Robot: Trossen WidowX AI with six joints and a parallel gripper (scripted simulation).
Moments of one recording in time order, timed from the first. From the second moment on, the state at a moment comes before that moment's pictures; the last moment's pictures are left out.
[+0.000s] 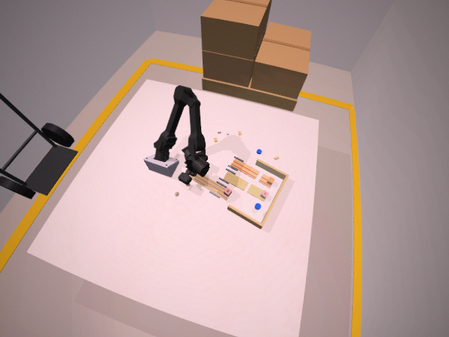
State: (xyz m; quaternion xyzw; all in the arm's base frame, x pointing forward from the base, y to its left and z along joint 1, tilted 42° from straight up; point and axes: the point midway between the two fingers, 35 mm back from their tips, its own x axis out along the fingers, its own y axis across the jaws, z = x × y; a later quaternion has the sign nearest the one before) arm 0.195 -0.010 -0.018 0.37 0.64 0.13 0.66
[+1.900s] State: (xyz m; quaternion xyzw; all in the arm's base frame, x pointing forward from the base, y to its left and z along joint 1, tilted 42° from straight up) arm 0.286 -0.077 0.011 0.41 0.66 0.09 0.63
